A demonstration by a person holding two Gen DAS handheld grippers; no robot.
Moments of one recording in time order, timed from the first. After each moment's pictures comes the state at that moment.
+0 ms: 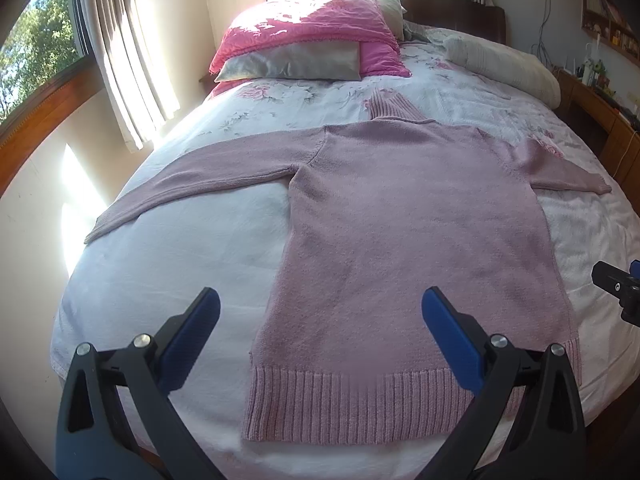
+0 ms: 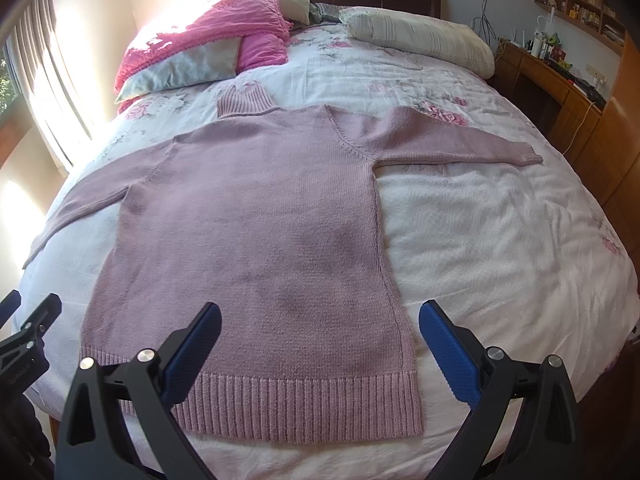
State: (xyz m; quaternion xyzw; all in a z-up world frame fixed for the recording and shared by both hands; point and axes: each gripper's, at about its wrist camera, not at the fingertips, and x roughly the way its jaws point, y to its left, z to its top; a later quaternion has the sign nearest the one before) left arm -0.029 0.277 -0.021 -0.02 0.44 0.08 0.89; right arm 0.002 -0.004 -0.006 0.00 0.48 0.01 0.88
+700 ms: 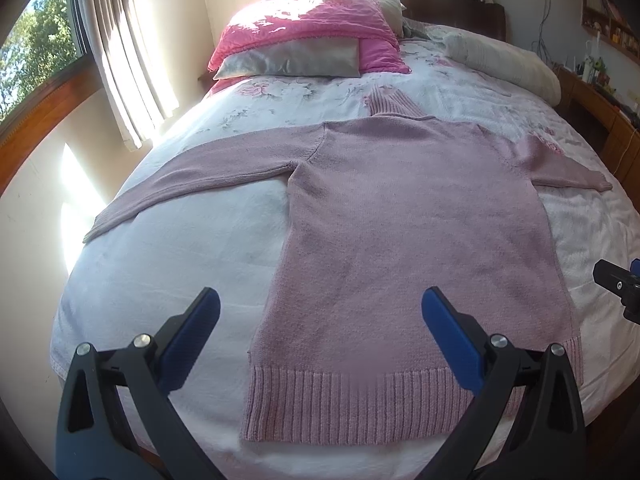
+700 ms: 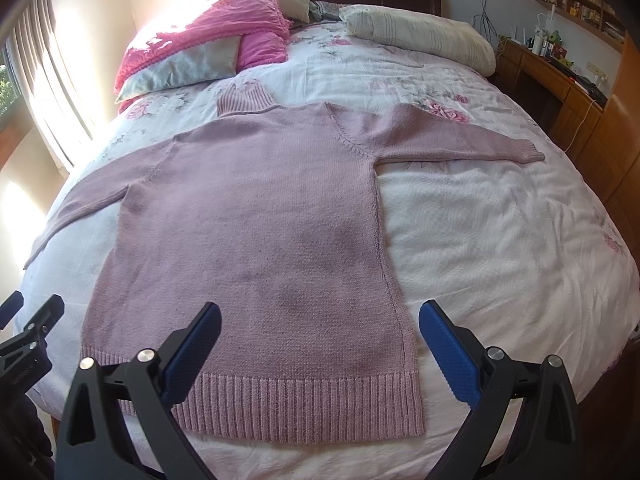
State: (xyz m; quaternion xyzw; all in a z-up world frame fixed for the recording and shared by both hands) left arm -0.027 0.277 -0.027 -0.02 0.45 0.08 0.89; right arm 0.002 -0.006 -0.010 0.00 0.48 0.01 0.88
